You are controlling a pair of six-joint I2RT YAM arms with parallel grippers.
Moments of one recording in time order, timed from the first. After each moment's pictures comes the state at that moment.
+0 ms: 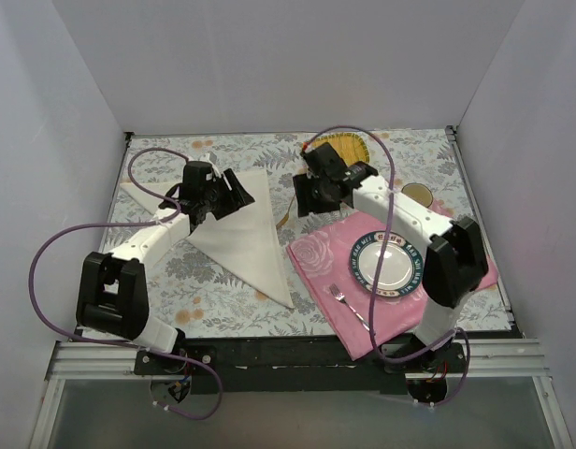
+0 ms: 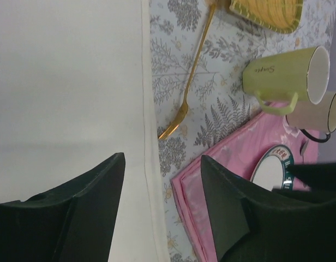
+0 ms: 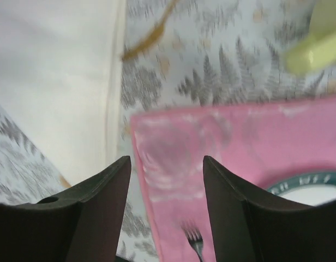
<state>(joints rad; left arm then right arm) -0.25 1.50 1.01 -0.15 0.22 -0.67 0.70 1.69 1.44 -0.74 0.00 0.38</state>
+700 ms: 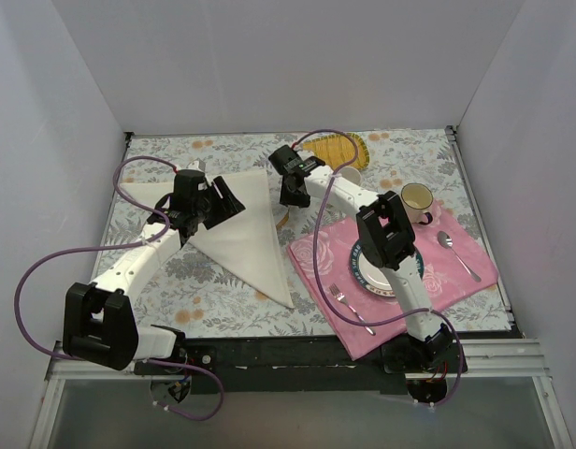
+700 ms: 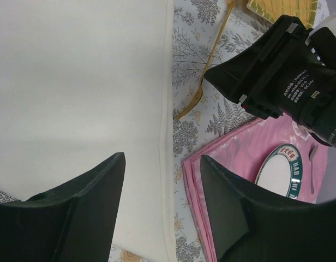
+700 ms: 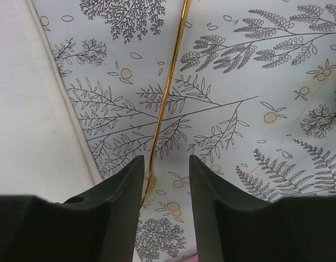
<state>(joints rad) -0.27 1.31 0.92 -0.27 0.12 -0.70 0.70 2.35 2.03 -0.79 0.29 0.74</state>
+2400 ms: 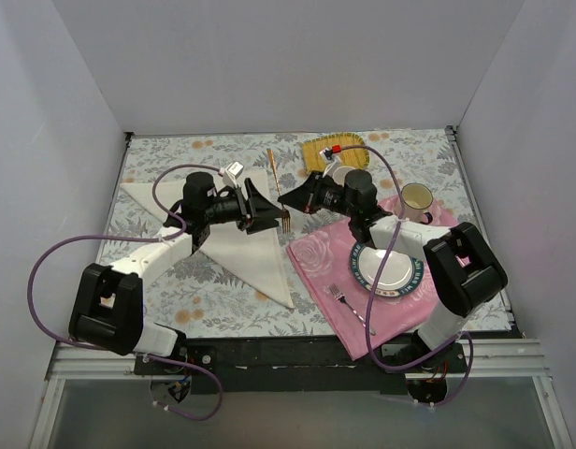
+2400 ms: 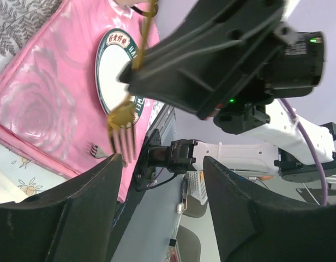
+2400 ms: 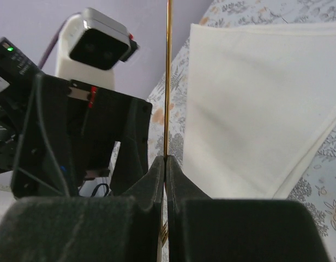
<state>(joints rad) -0.32 1.39 0.81 0.26 0.89 -1.05 0.58 1.67 0.91 0.70 -0.55 0.80</state>
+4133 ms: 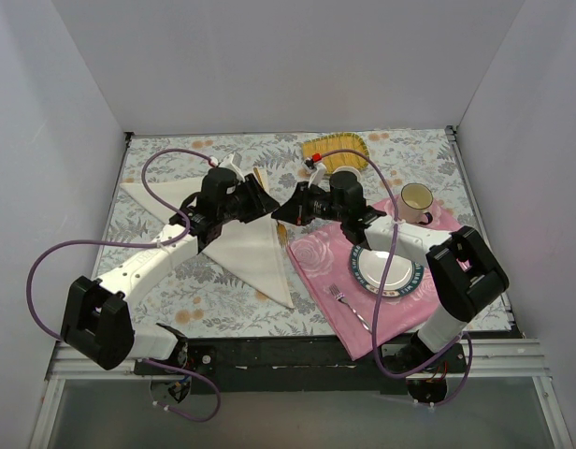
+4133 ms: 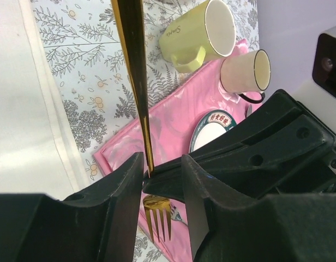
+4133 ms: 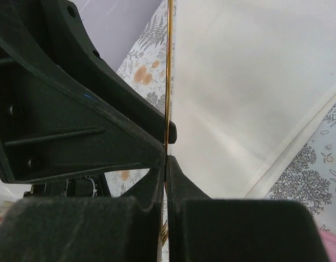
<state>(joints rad) -0.50 1.33 0.98 -0.14 0.14 -0.81 0.66 1.64 0.96 0.45 -0.55 0.64</state>
